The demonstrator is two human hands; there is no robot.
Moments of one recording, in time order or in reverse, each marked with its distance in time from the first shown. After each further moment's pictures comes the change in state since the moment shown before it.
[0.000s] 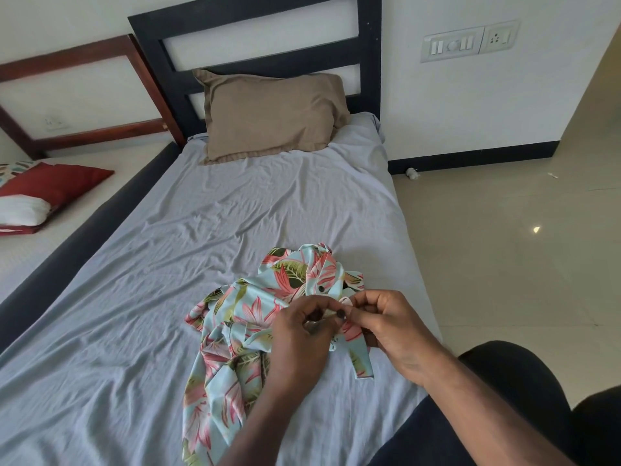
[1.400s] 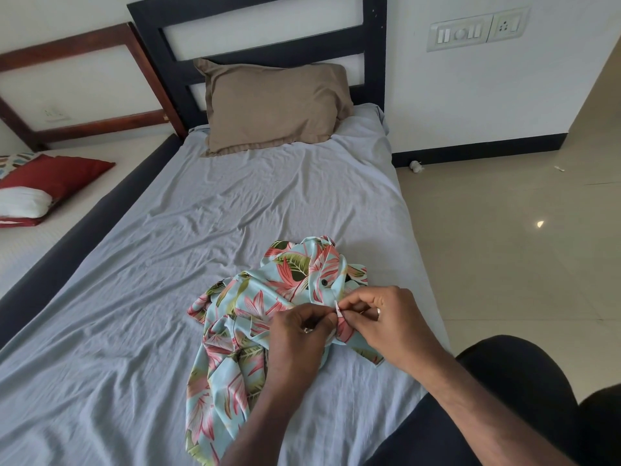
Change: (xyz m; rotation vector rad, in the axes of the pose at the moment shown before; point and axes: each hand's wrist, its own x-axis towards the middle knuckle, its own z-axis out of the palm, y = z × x) left_hand -0.007 -0.011 -0.006 0.089 0.010 -0.107; right_hand -0.003 0.003 0.002 -0.589 0.085 -0.425
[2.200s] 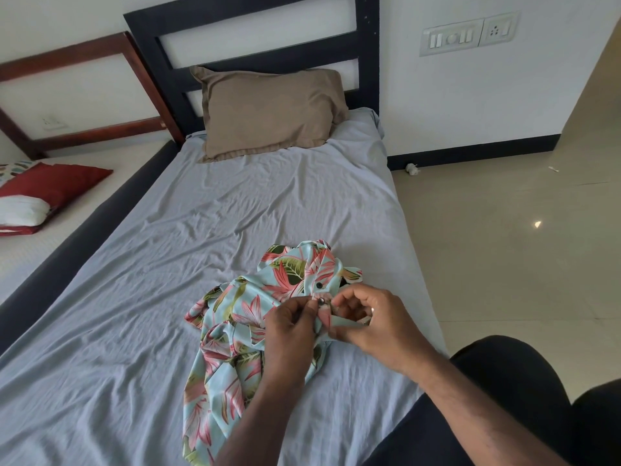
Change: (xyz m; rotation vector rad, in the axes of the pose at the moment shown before) left_hand 0.012 -0.005 0.009 -0.336 0.064 -0.152; right_hand 0.000 0.005 0.003 0.138 -0.053 0.052
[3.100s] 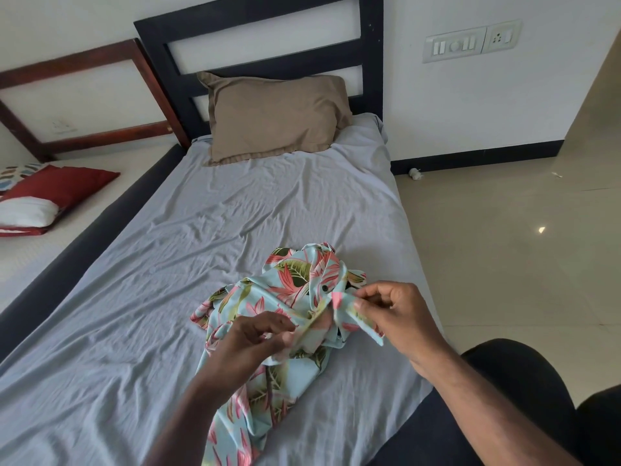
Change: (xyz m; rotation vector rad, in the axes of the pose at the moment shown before) left_hand 0.014 0.006 -0.096 0.222 -0.442 0.106; right_hand 0.007 0.004 -0.011 0.121 0.167 0.150
